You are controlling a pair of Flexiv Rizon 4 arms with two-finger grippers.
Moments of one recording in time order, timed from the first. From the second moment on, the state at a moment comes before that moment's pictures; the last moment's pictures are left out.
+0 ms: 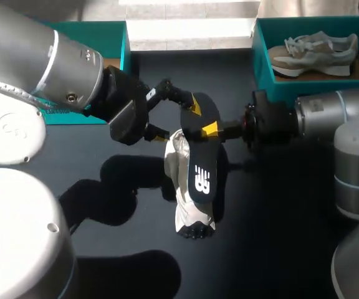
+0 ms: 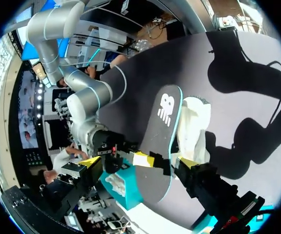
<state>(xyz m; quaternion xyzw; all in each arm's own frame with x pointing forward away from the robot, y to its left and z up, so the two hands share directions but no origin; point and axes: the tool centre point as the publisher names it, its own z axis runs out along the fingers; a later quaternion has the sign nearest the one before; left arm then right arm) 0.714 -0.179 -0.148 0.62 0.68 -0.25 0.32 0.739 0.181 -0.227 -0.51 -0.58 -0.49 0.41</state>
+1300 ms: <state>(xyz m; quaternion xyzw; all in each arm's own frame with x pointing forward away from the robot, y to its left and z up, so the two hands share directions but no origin) 0.732 -0.197 -0.149 0.69 0.72 -0.03 0.10 0.739 0.179 -0.226 -0.50 -0.59 -0.48 0.42</state>
